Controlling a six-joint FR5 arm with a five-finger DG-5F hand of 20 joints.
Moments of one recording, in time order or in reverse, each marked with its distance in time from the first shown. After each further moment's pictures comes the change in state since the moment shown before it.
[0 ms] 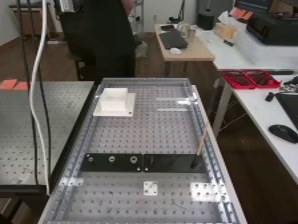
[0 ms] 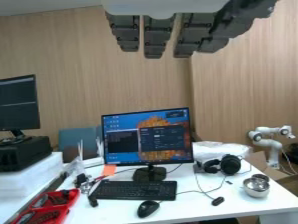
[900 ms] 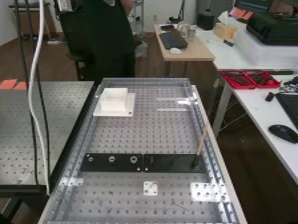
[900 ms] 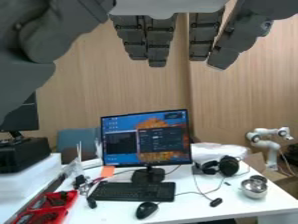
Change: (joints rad) arm 0.002 0.012 -0.012 0.005 0.009 -0.001
